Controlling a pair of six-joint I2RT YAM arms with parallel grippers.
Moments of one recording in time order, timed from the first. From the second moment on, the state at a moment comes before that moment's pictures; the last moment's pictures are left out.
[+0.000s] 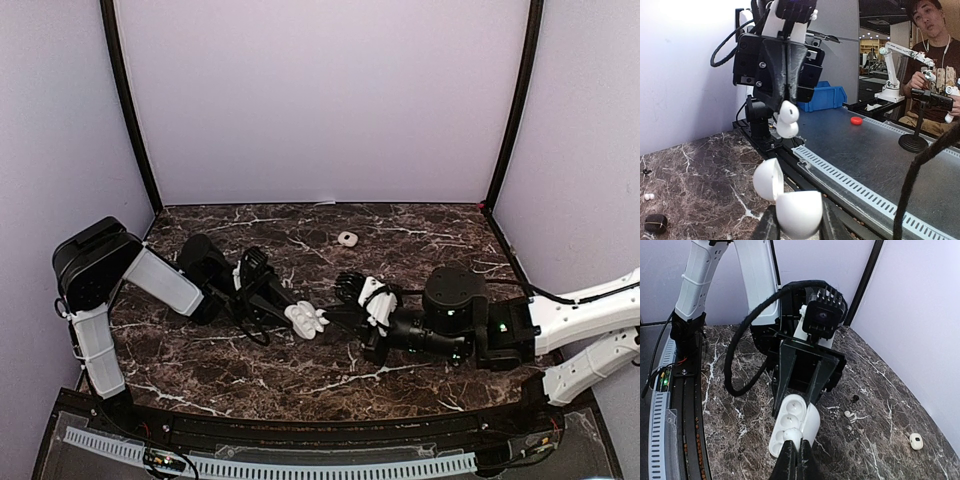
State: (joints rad) left arm -0.66 1.89 0.76 1.51 1.51 -0.36; right arm 1.38 1.19 0.74 0.22 0.23 -0.20
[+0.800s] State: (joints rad) left arm -0.66 1.89 0.65 1.51 1.29 -0.41; right arm 1.38 1.37 0.87 0.19 0.32 -0.26
